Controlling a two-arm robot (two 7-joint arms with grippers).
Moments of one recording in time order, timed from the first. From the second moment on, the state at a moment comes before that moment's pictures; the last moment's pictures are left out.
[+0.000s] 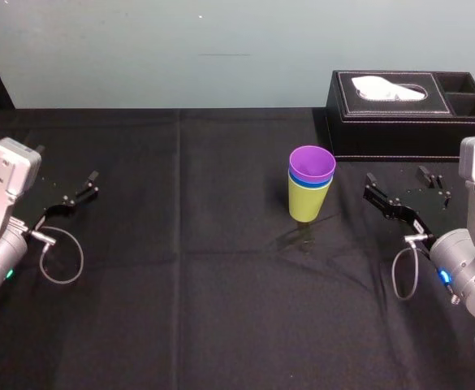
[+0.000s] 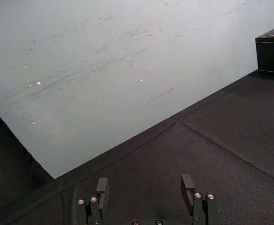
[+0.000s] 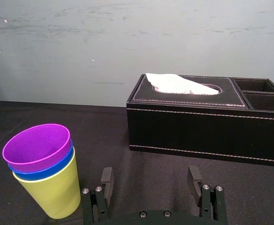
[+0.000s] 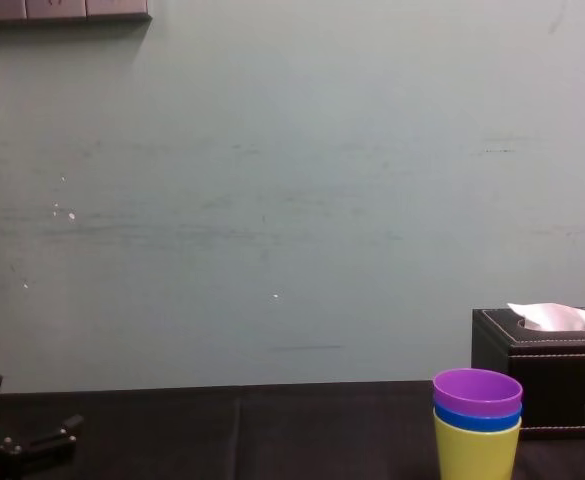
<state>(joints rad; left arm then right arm) -0.20 0.60 0.45 -1.41 -0.25 -0.12 0.03 0.04 0.30 -0.13 -1.54 0.26 0.10 0.05</state>
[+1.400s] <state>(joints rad) -0.20 0.60 0.45 -1.41 -0.25 -0.12 0.03 0.04 0.30 -0.13 -1.54 0.26 0.10 0.05</state>
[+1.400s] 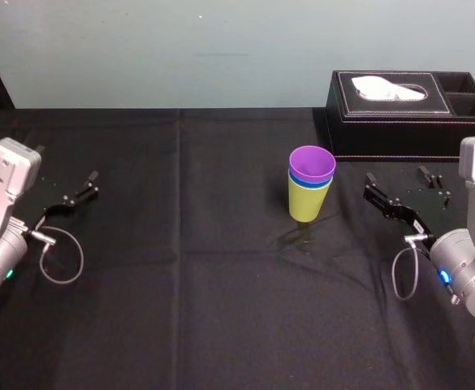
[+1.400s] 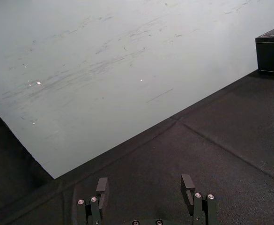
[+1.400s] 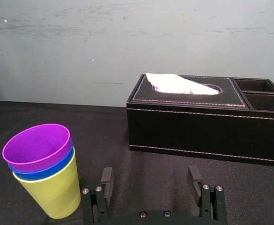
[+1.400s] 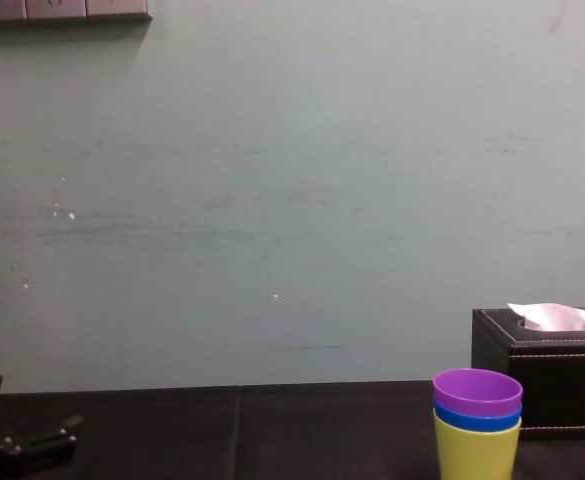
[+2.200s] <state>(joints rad) -0.20 0.60 0.45 -1.41 -0.25 -0.12 0.03 0.04 0.30 -0.13 -1.54 0.26 0.10 0.05</state>
